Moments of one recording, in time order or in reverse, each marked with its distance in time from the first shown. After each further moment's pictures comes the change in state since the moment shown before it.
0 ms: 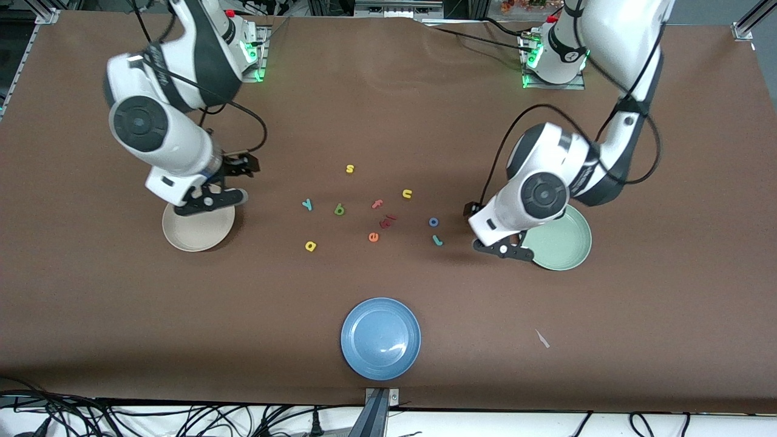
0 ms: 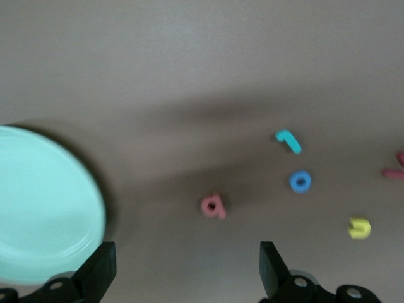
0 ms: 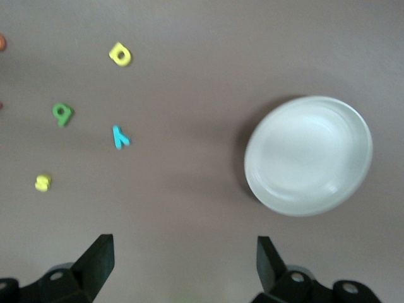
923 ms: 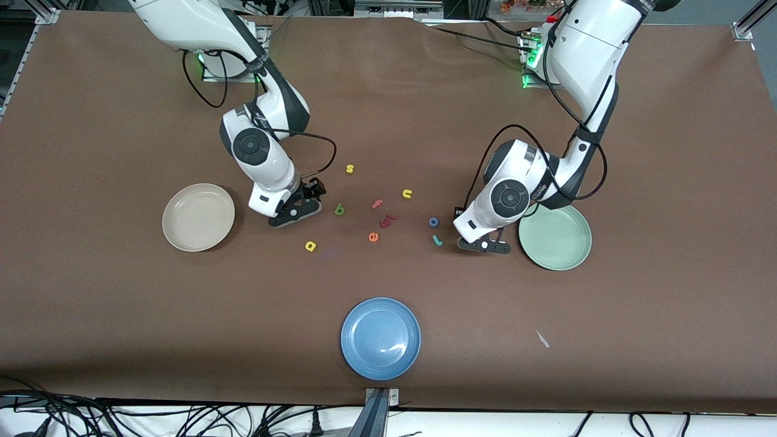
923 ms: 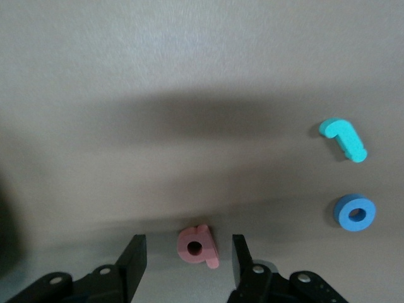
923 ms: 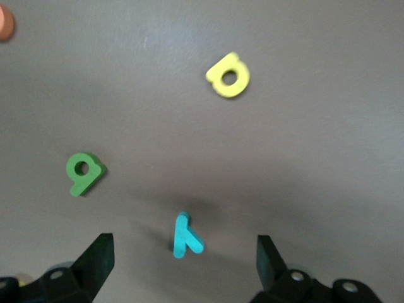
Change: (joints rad) left arm -0.031 0.050 -0.001 -0.223 -0.004 0.277 -0.073; right arm 0.033 0.241 0.119 -0.271 -0.002 0.692 0.000
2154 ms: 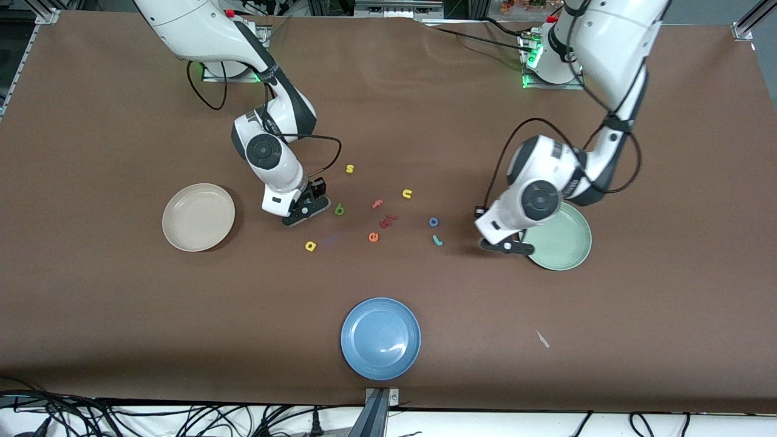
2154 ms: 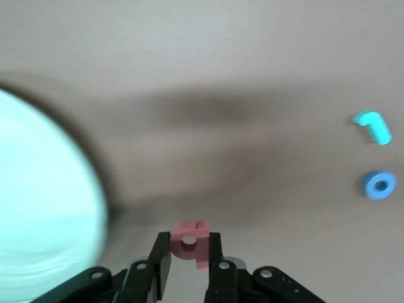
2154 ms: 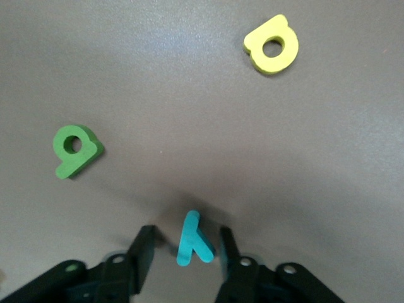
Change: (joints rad) left arm 0.108 -0.114 0.020 -0.004 -0.009 -0.145 0.158; right arm 0.019 0.045 -0.012 -0.001 -0.001 0.019 -0.085
